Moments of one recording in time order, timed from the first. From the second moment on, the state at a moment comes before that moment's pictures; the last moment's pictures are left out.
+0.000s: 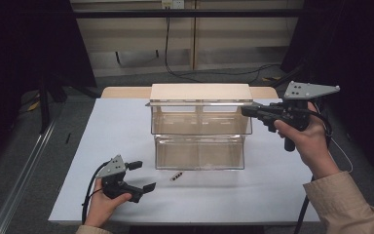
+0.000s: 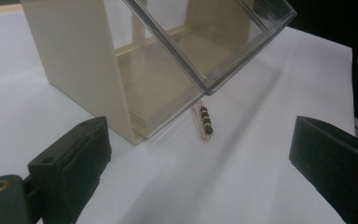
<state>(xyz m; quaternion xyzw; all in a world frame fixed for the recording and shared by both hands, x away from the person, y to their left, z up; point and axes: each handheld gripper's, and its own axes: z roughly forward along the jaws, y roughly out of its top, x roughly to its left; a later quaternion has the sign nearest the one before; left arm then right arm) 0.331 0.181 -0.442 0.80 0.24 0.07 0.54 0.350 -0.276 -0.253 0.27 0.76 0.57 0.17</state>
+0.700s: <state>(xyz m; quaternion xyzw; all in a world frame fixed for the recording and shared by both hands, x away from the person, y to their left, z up) 0.332 0.166 -0.445 0.81 0.24 0.05 0.53 0.358 -0.278 -0.246 0.28 0.75 0.57 0.18</state>
